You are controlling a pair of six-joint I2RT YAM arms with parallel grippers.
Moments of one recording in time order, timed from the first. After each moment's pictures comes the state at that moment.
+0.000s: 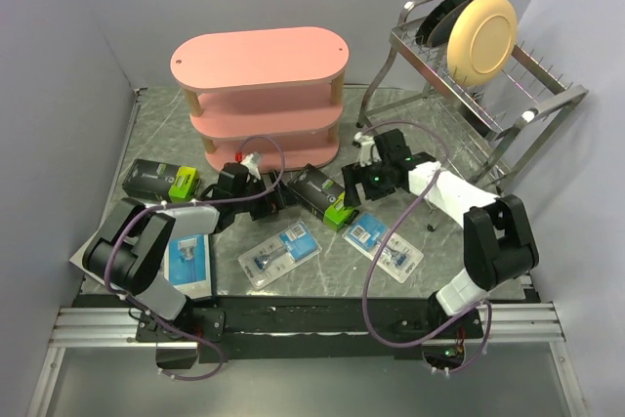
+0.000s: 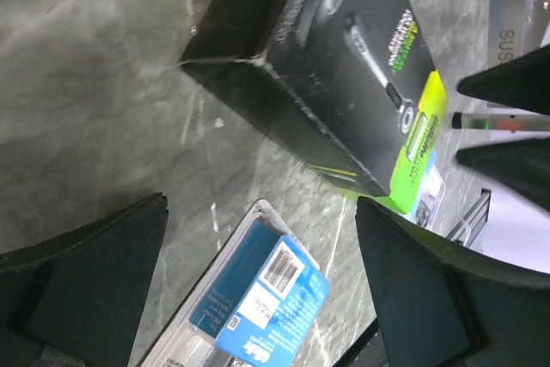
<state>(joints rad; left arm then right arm) -0.44 1.57 0.62 0.34 0.37 -0.78 0.37 1.58 1.03 -0.49 -0.32 0.03</state>
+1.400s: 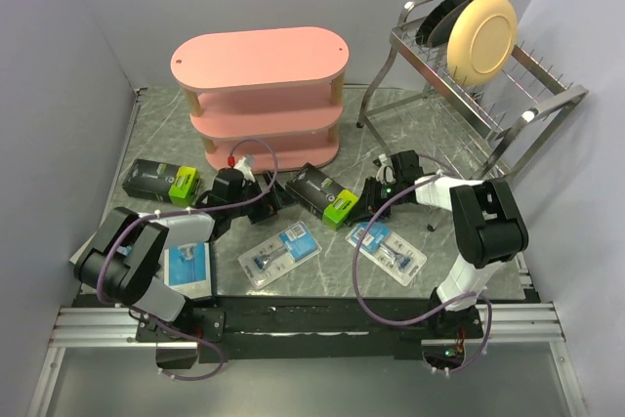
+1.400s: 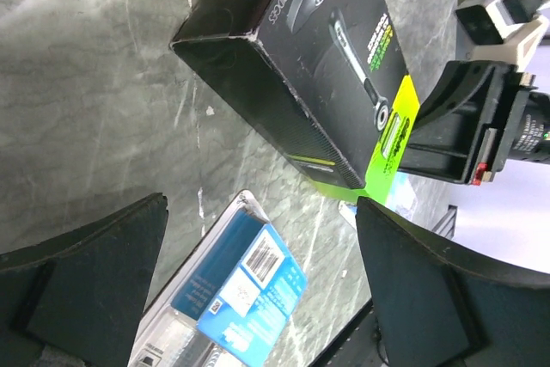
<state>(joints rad) -0.44 1.50 0.54 0.40 0.34 -0.88 0.21 1.72 0.82 -0.21 -0.71 0.45</state>
